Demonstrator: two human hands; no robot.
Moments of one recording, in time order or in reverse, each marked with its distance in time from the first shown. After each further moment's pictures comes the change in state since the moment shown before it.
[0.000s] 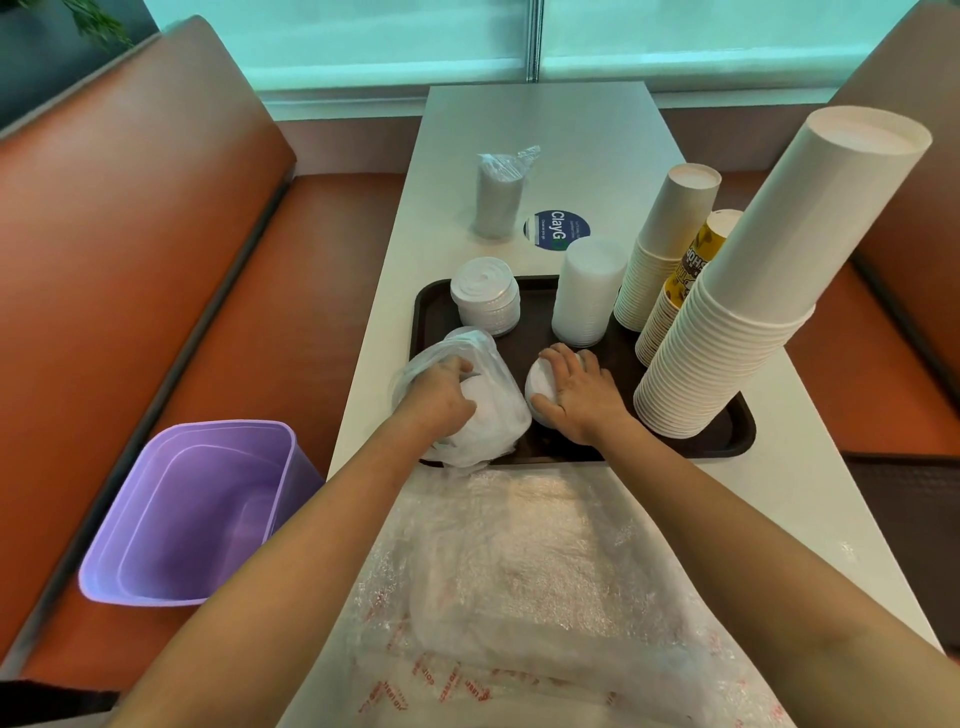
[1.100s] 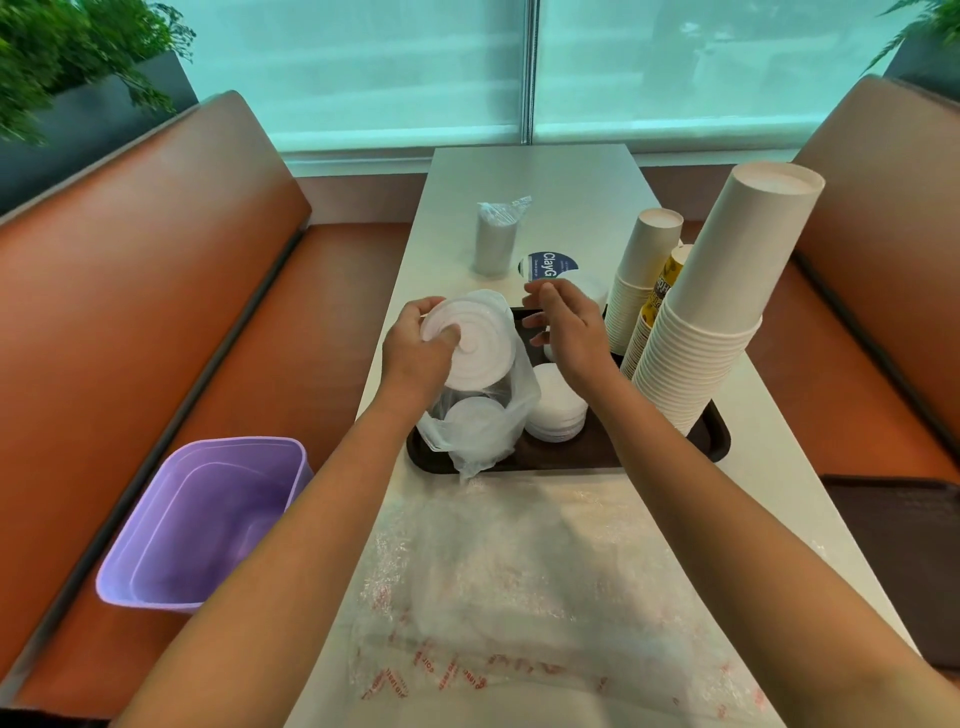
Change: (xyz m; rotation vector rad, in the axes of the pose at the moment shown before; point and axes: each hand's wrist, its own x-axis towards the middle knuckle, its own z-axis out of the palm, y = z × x) left_hand -0.045 0.030 -0.048 -0.825 0.507 0.107; right_hand -0.040 -0.069 -0.100 1.266 0.514 -0.088
